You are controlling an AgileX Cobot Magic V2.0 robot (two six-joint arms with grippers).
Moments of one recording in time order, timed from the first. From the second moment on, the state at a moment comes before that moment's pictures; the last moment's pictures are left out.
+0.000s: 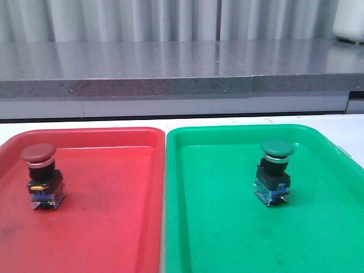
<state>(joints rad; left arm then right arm) -0.20 0.05 -0.30 -0.05 0.27 -0.13 0.37 0.12 -0.37 -0.06 0.38 0.10</state>
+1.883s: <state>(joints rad) 0.00 -0.01 0.00 -0.05 0.11 -0.13 0.37 0.11 -0.33 -0.08 0.33 0.06</state>
